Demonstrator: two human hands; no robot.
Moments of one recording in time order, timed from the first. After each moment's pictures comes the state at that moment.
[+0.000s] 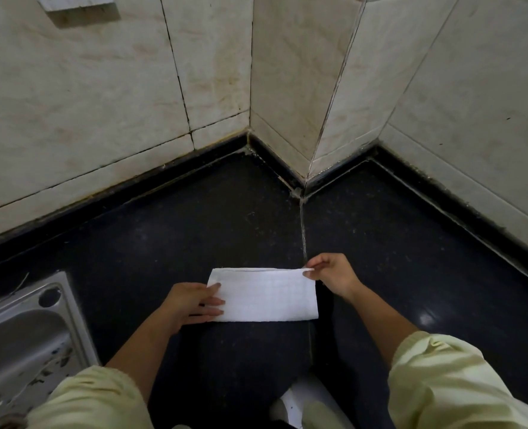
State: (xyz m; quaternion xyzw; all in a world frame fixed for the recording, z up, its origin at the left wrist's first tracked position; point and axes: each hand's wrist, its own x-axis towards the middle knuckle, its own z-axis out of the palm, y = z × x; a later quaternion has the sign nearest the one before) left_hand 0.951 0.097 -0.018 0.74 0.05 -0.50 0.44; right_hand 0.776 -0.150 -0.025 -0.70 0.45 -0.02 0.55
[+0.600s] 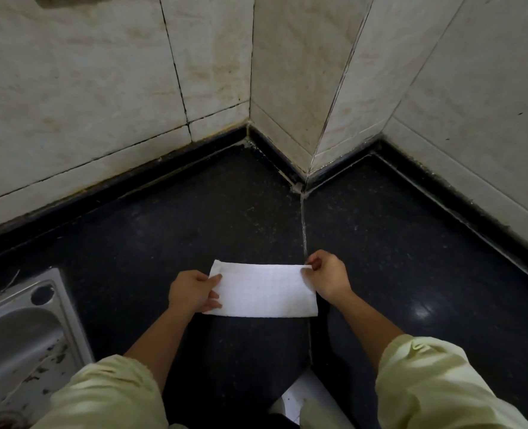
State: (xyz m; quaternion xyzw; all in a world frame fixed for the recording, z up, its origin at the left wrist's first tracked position) left_hand 0.953 0.074 -0.038 0.82 0.04 -0.40 0.40; right_hand 0.786 -0.138 -0.041 -0.79 0.47 -0.02 0.39
